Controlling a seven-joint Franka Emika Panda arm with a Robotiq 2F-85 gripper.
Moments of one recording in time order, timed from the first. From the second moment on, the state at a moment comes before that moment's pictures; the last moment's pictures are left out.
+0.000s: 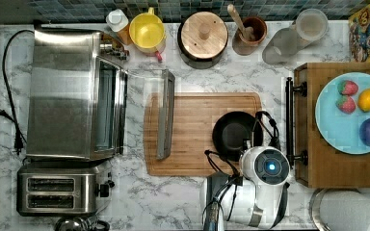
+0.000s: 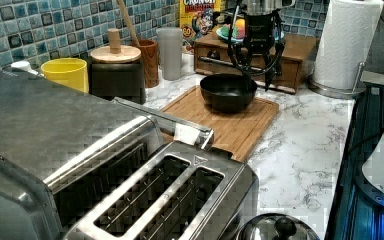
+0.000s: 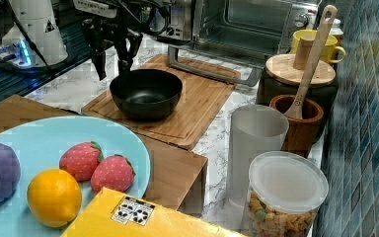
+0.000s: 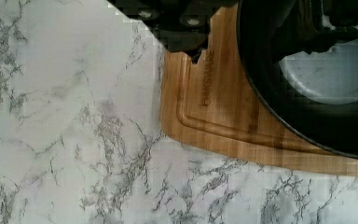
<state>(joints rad) -0.19 -0.12 -0.16 -2.62 -0.14 0.85 0.48</state>
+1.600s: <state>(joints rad) -0.17 -0.13 -0.18 -2.62 -0.13 0.85 0.48</state>
